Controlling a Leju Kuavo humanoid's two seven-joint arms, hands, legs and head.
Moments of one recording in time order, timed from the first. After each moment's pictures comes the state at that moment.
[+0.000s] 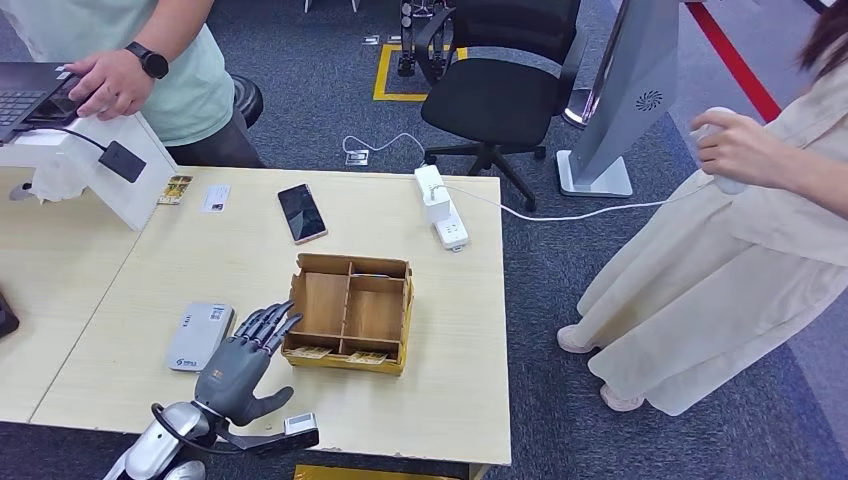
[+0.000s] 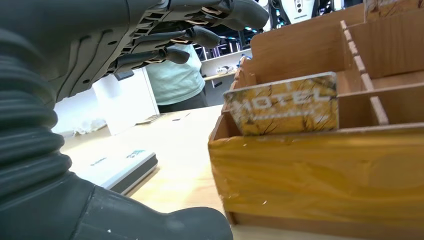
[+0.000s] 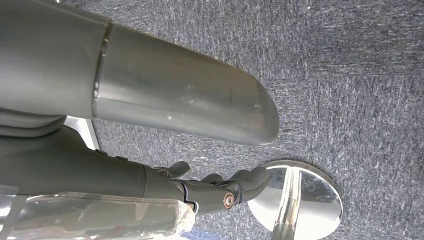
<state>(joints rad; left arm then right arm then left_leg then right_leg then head) 0.07 0.36 -0.40 -1.53 -0.96 0.23 -0.20 -0.12 0.12 -0.95 -0.23 1.24 -0.49 -0.20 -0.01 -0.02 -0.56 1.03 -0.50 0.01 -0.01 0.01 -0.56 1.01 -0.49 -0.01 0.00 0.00</state>
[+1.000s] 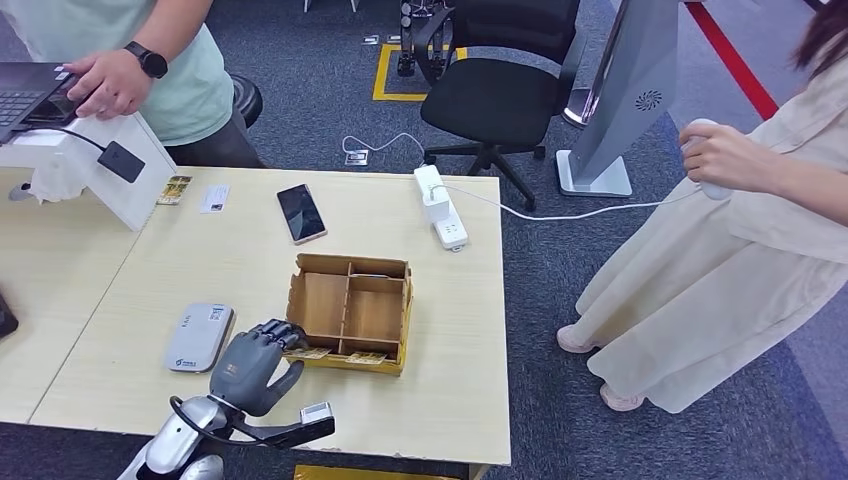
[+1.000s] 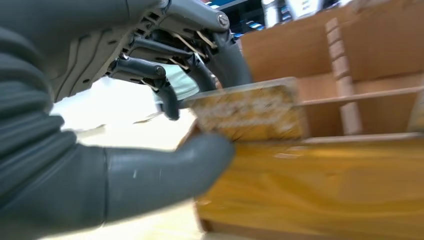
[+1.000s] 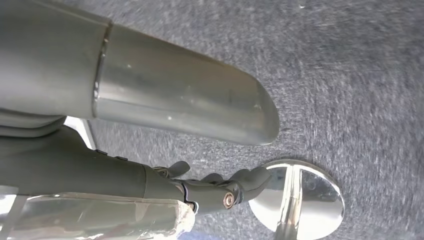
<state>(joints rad) 0.03 0.31 -0.43 -1.50 -1.01 0.25 -0.10 -0.12 0.16 -0.96 -0.23 1.16 -0.52 -0.23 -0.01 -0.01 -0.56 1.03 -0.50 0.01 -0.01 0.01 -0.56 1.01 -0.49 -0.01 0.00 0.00</state>
